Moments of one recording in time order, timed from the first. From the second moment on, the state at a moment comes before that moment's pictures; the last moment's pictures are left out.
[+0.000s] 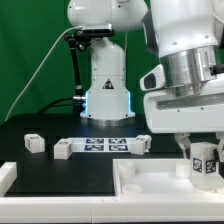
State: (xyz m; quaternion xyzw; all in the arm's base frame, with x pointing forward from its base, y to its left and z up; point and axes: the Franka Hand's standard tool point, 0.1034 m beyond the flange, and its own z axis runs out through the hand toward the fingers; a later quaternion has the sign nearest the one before) arm 0.620 0.117 0.076 -0.91 0.40 -0.04 0.11
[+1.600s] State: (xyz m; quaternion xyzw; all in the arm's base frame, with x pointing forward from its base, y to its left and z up) arm 0.622 0.123 0.074 -0.97 -0.20 -0.10 0.03
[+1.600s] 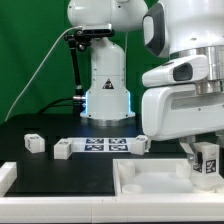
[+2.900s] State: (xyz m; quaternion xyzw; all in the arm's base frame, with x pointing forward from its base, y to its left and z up) arm 0.623 0.112 0.071 -0.89 0.43 -0.07 0.09
